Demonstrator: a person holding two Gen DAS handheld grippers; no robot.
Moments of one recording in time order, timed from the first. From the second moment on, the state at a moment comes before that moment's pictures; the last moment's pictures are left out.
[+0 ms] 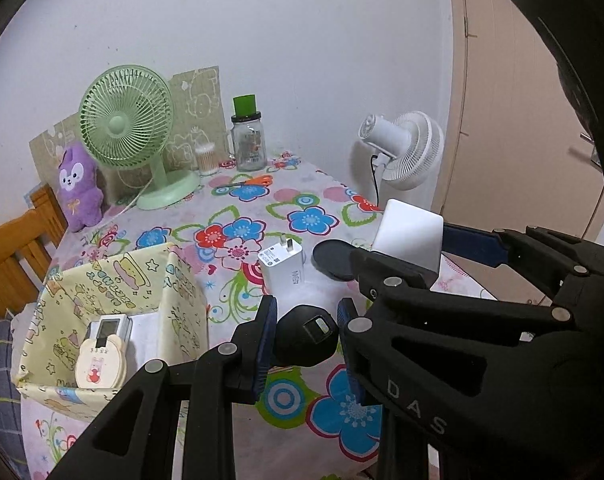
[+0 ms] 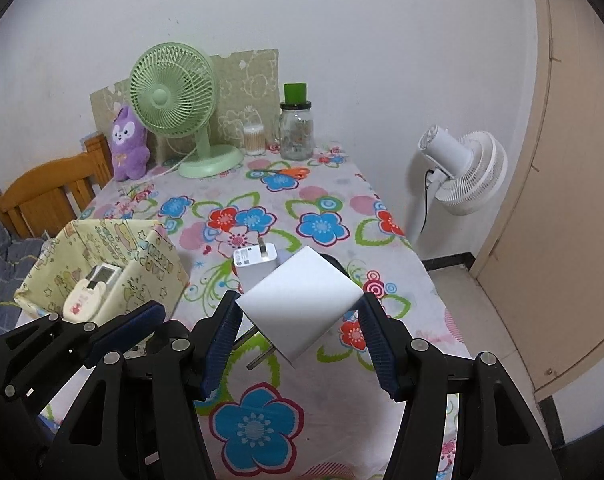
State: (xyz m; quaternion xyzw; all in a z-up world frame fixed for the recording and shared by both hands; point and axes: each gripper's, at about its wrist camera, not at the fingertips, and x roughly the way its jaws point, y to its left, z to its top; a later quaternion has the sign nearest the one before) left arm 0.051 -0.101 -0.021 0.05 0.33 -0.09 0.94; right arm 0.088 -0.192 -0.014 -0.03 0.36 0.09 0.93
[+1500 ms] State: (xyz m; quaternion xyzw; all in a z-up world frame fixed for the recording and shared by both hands) left arm 0.074 -0.020 0.012 0.06 0.32 -0.07 0.94; right arm 0.114 -0.108 0.022 -0.03 0.35 0.12 0.93
